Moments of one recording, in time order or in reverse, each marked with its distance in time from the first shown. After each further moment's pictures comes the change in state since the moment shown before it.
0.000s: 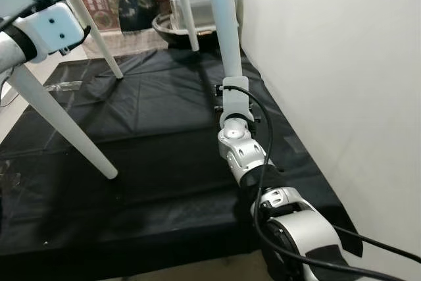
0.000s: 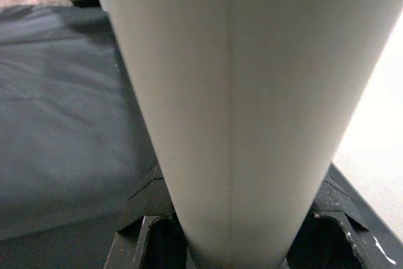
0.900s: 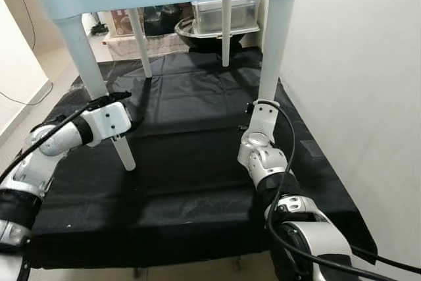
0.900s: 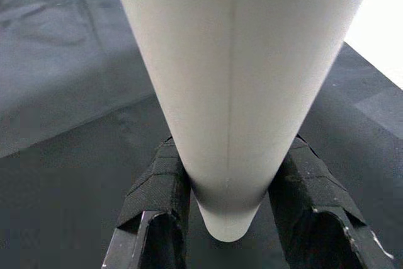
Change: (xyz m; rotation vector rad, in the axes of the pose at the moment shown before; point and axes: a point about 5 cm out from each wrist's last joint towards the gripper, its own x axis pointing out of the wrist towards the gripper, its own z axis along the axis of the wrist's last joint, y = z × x) left arm -0.043 -0.153 -0.013 -0.211 -0.070 -0.394; right arm 0.008 -0.033 -0.036 0.189 0.295 -0.092
